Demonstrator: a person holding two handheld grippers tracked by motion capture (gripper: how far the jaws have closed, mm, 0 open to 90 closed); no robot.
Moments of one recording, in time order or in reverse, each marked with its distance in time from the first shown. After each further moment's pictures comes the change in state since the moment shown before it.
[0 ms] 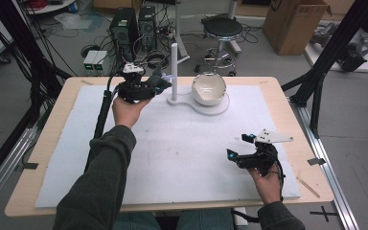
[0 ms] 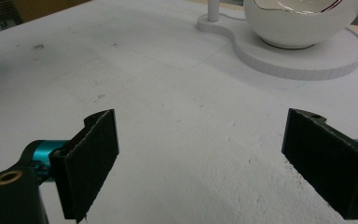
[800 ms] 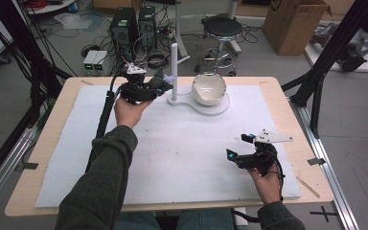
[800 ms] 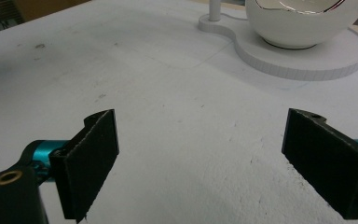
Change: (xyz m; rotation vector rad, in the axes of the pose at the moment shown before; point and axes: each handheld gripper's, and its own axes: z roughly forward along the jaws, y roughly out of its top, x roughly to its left) left arm -0.003 -0.003 0.007 0.026 0.008 0.023; right arm 0.000 0.000 0.001 0.001 0.004 -0.004
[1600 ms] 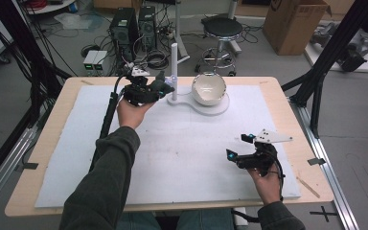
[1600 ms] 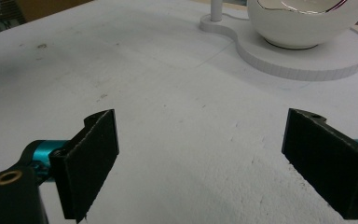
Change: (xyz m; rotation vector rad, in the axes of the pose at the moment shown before) left arm -0.002 -0.006 0.012 0.034 0.021 0.007; right arm 0.000 0.000 0.000 0.001 0.007 0.000
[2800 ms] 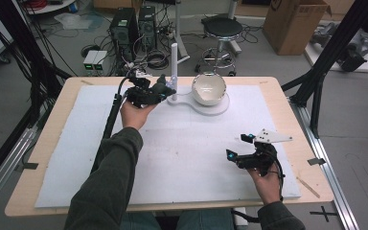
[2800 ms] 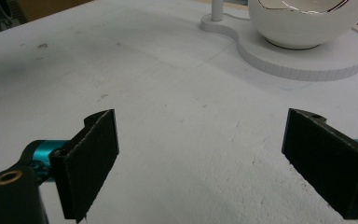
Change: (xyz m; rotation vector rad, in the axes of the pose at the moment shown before) left arm 0.001 -0.008 0.015 0.033 0.014 -0.028; right arm 0.000 0.000 0.000 0.003 0.004 0.004
